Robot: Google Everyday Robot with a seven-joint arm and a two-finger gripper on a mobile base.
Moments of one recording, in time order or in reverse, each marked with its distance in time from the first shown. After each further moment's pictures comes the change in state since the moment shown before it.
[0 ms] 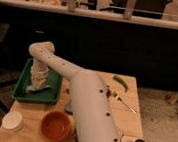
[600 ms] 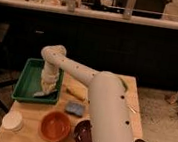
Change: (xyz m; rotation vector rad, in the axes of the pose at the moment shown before) arm 0.018 0.076 -0.010 -0.043 -0.019 0.089
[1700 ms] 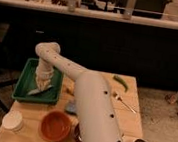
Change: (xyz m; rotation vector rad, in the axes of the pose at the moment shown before) arm -0.016 -0.051 0.005 0.015 -0.029 -0.097
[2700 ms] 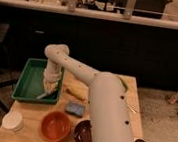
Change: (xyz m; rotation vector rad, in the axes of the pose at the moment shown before) arm 0.012 0.050 -0.014 -0.005 -0.017 0.092
